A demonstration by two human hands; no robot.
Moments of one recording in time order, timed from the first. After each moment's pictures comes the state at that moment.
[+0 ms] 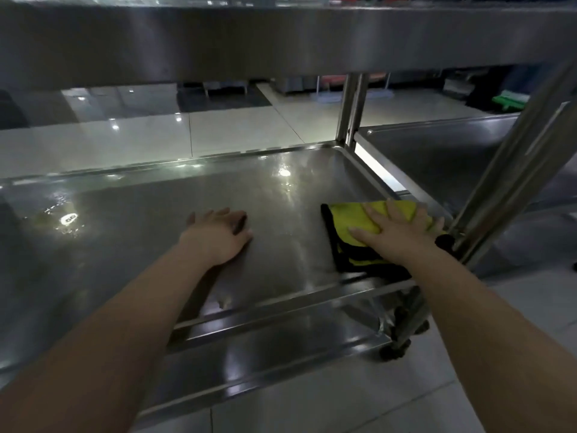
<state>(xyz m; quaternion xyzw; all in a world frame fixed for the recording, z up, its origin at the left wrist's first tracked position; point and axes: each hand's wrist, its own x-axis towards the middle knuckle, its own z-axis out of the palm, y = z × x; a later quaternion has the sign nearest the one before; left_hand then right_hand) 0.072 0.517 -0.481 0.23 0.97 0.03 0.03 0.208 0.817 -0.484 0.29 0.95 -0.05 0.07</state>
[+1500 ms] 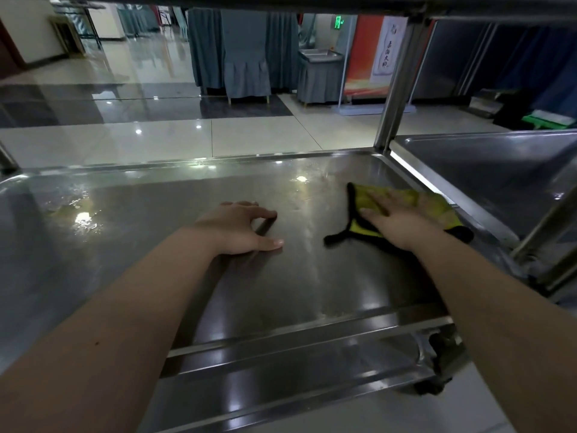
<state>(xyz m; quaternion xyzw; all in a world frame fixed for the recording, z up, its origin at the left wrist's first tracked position) 0.017 0.493 -0.487 0.28 0.95 0.13 0.10 0.112 0.808 -0.499 0.22 0.97 -0.12 0.02</state>
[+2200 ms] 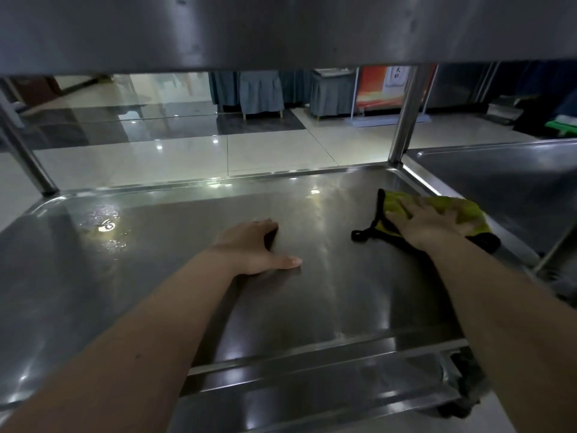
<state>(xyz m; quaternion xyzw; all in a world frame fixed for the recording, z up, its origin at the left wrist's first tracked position) 0.030 0.499 -0.481 0.26 0.96 0.09 0.07 0.095 0.838 -0.493 0.31 0.95 -0.09 0.03</state>
